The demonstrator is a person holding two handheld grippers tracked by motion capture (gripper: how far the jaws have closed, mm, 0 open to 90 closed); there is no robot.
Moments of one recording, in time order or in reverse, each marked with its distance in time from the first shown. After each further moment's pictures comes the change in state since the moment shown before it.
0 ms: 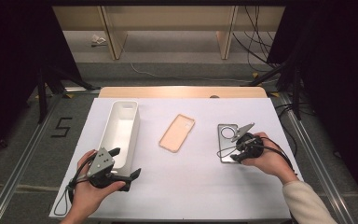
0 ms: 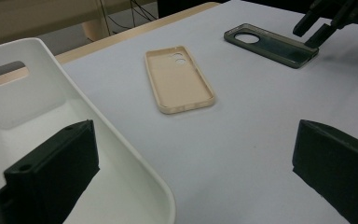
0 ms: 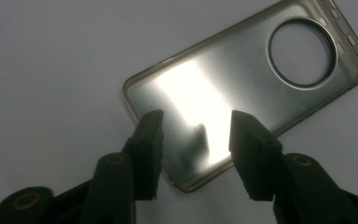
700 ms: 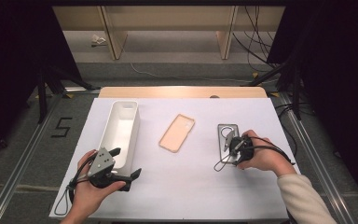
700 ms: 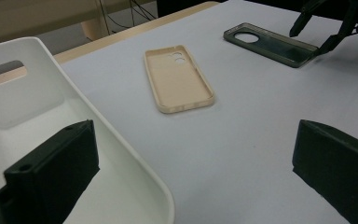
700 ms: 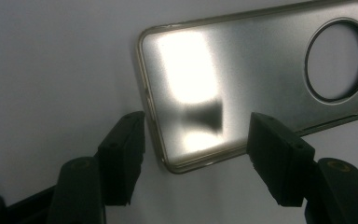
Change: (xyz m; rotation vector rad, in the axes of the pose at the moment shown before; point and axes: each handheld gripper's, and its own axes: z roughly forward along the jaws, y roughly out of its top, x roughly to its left) left arm 0.000 0.000 0.001 0.003 -0.003 -0.003; right arm 0.006 0.019 0.012 0.236 -0.027 -0.327
